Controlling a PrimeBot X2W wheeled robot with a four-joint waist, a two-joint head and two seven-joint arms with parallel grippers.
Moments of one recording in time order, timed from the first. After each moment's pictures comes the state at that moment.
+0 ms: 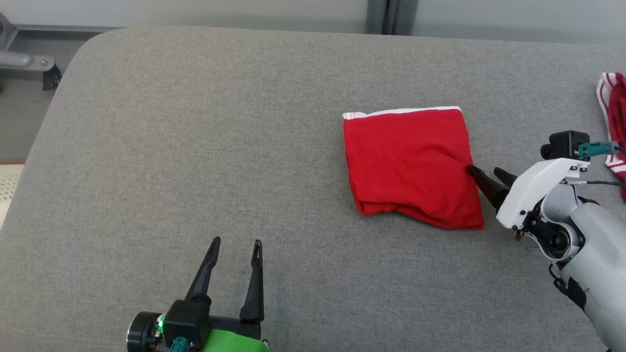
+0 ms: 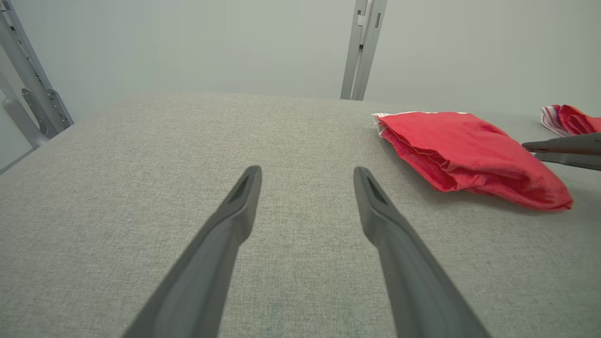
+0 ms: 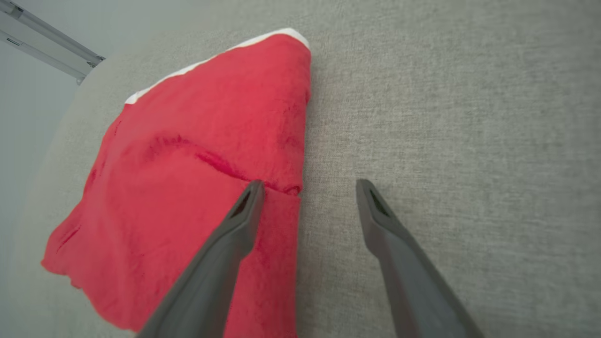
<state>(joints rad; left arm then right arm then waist) 0.06 0.05 -0.32 0.04 -0.18 0.07 -0.26 -0.60 -0.44 0.51 0.68 1.03 0.13 0.19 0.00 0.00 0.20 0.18</state>
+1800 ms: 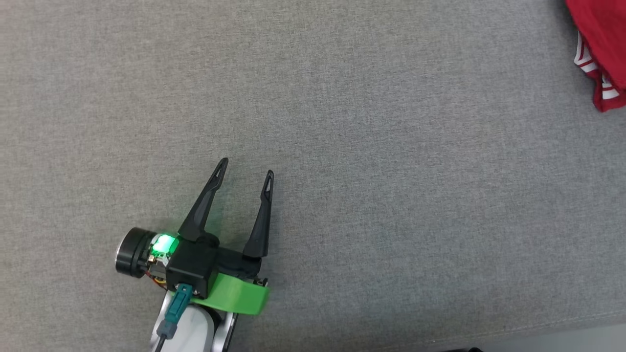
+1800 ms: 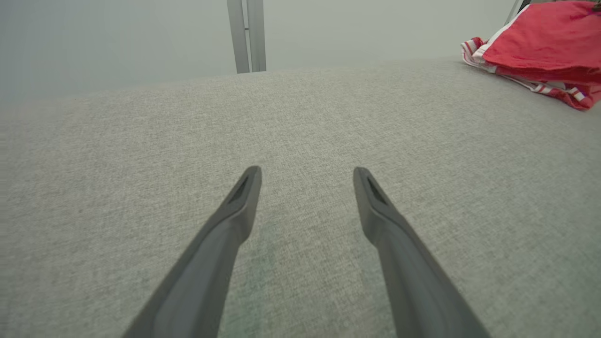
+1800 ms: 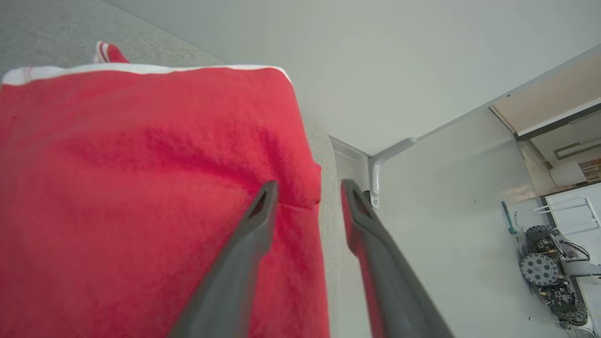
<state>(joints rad) -0.16 0.05 -0.31 0.00 -0.03 -0.04 -0.26 -1.06 -0.97 0.65 0.77 0.53 0.13 -0.05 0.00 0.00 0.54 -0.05</state>
